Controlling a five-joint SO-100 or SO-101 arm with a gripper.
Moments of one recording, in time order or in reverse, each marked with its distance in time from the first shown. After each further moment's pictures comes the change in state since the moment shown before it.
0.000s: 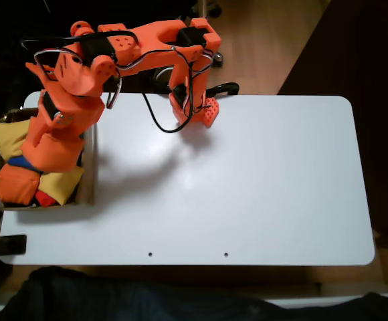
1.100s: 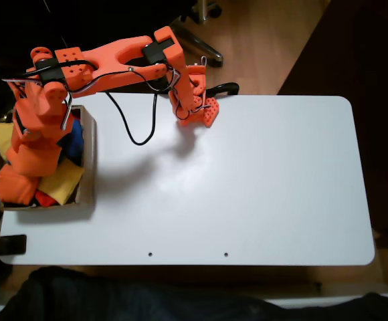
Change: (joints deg) arm 6.0 -26.4 -18.6 -0.4 -2.5
